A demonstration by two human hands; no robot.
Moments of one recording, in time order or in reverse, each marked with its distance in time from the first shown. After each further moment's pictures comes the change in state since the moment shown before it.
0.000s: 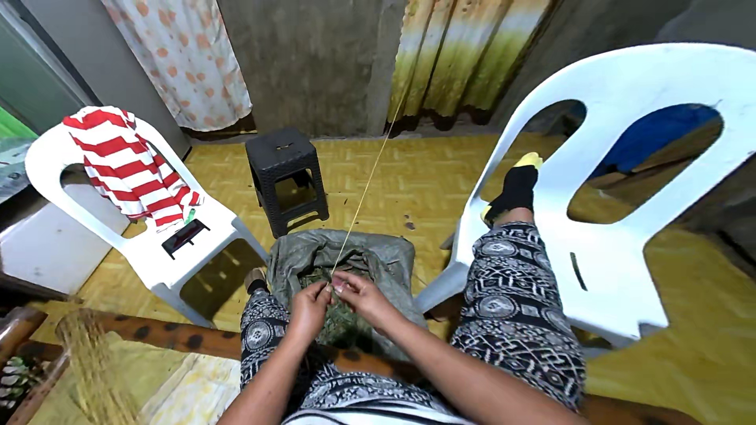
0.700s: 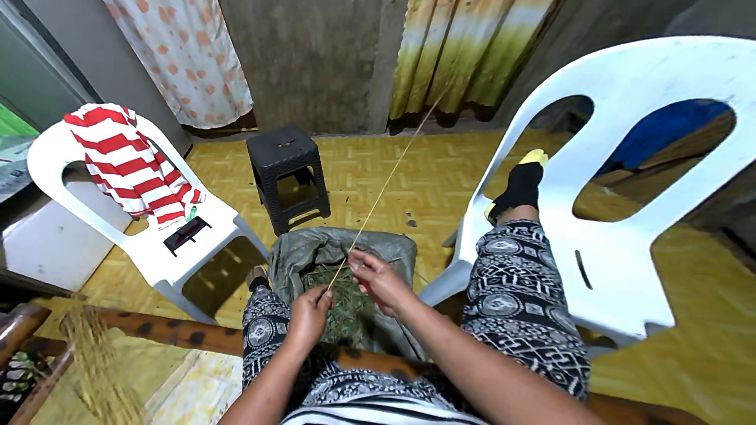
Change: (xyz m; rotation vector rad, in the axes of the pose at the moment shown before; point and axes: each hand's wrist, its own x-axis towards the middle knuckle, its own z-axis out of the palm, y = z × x) left_hand -0.014 0.000 -0.004 0.164 -0.011 0.018; right_hand 0.012 -0.012 -0.022 0.230 0.141 0.037
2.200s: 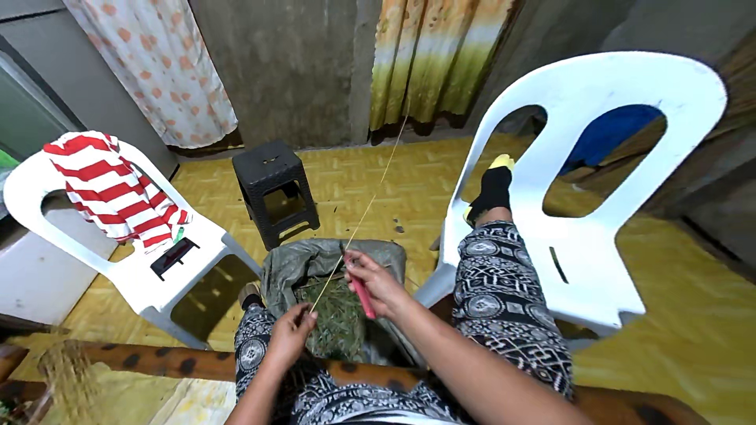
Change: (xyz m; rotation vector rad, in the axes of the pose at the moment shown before) left_hand 0.002 -0.023 -0.014 -0.140 -0.104 -0.036; right_hand 0.012 -0.005 -0.014 0.334 0.058 0.031
